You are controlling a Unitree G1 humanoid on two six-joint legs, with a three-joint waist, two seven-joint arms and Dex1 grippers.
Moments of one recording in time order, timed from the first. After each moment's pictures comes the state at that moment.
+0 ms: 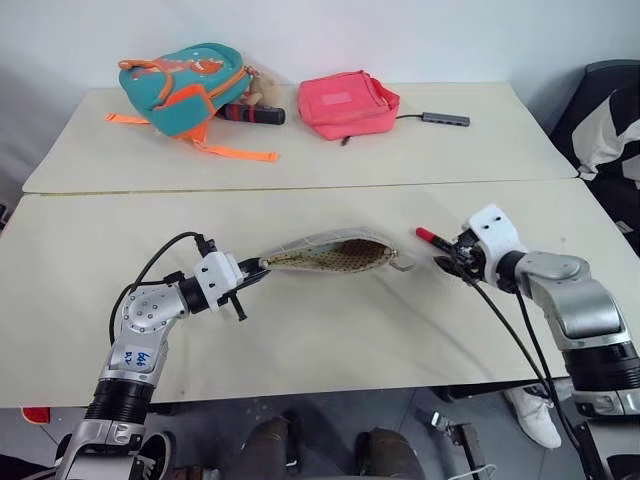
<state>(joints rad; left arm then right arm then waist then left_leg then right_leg) -0.32 0.53 0.00 0.17 -0.16 -0.31 -0.81 -0.51 -0.72 0.02 -0.01 0.17 0.72 0.64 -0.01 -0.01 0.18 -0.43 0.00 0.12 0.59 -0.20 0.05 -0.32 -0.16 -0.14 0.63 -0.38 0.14</state>
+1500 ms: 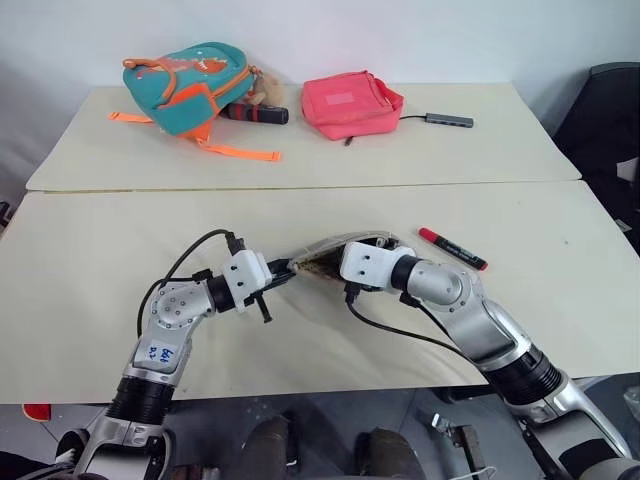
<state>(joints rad) -0.33 0.46 -0.08 0.04 -0.14 -0.19 -0.78 -0.56 -0.53 0.46 -0.18 -0.27 0.33 0.61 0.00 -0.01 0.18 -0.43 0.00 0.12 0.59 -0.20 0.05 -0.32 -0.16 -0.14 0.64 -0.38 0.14</state>
